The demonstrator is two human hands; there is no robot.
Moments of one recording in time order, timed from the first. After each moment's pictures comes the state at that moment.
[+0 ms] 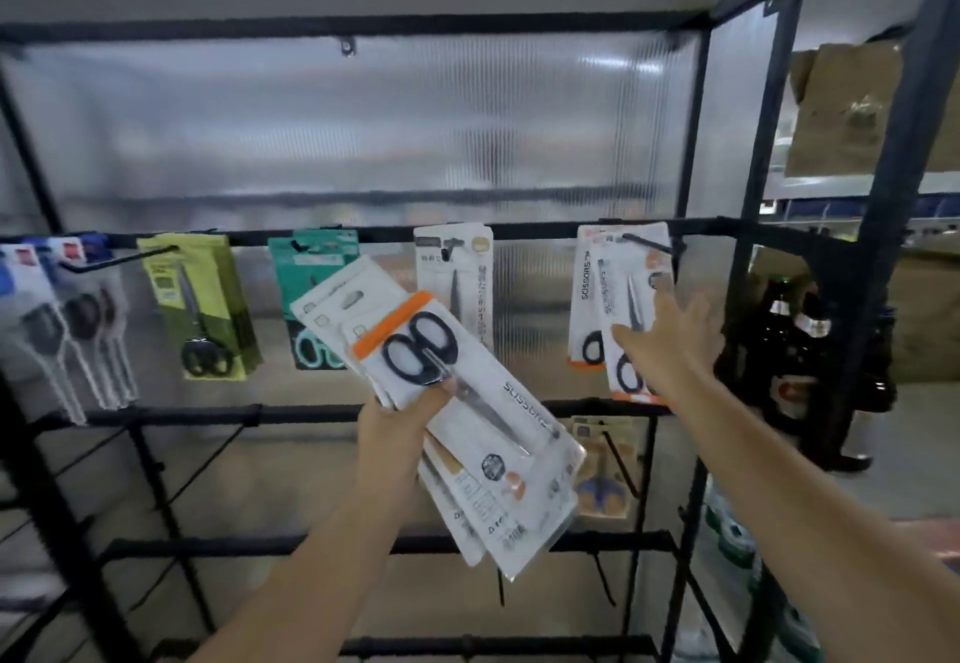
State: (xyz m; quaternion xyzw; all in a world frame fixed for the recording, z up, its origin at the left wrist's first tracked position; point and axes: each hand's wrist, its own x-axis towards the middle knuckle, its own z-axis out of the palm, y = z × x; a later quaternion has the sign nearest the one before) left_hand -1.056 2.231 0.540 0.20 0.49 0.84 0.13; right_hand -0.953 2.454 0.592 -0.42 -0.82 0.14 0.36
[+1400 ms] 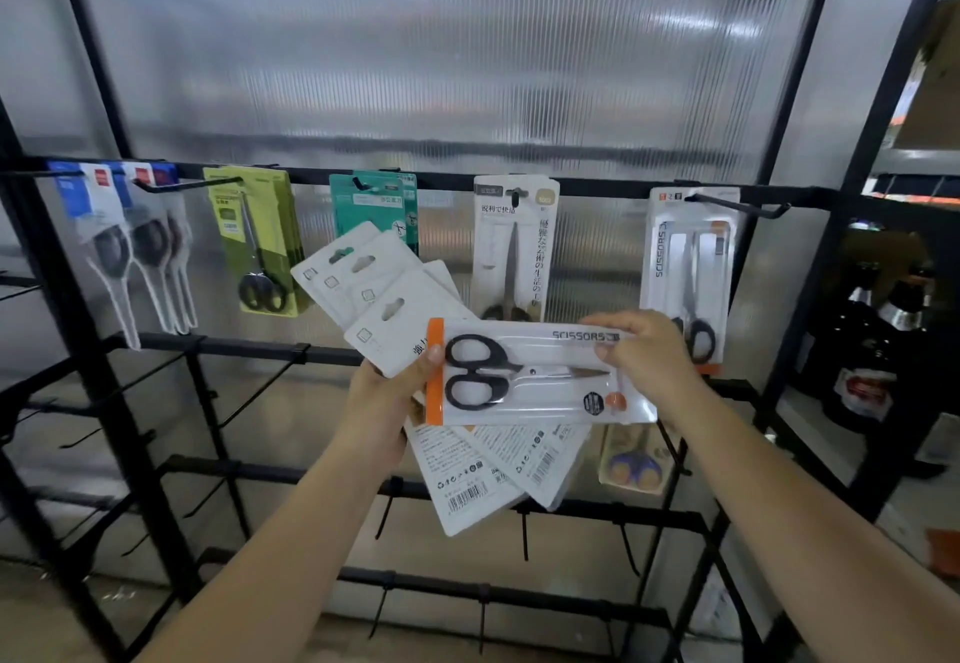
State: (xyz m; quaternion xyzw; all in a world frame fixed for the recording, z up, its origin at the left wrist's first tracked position) left_hand -1.089 2.184 0.520 0.17 0.49 0.84 0.16; right_hand -0.982 2.401 0.564 -0.19 -0.82 0.46 0.28
